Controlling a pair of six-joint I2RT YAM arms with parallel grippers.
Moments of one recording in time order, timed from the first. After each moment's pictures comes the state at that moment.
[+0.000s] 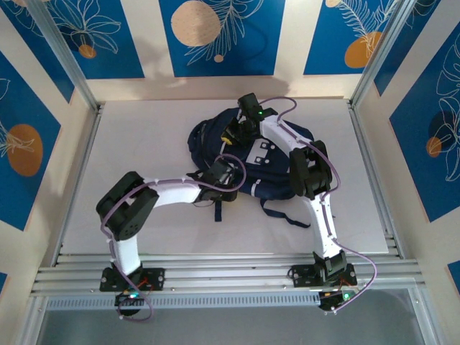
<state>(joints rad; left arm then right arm) -0.80 1.85 1.04 -0.17 -0.02 -0.51 0.42 2.33 2.01 -0.68 -0.49 1.04</state>
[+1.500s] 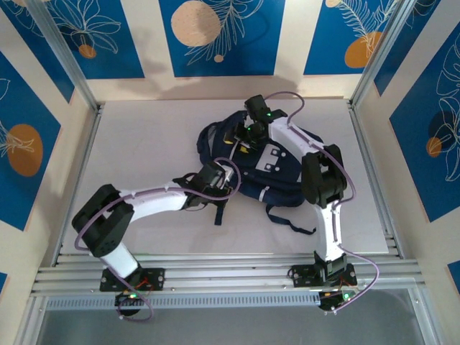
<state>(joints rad) -0.81 1.63 0.91 -0.20 0.07 -0.35 0.42 2.11 1.79 -0.76 -0.39 0.73</state>
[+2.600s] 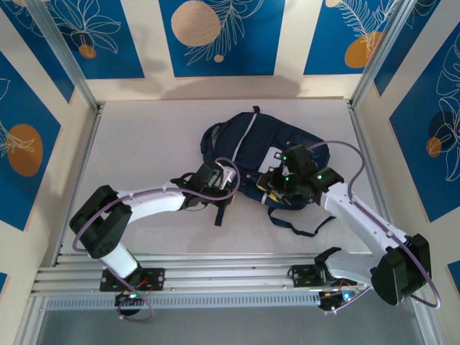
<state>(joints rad) -0.81 1.61 0.90 -0.16 0.20 -0.36 0.49 1.14 0.88 -0.73 -0.30 1.07</state>
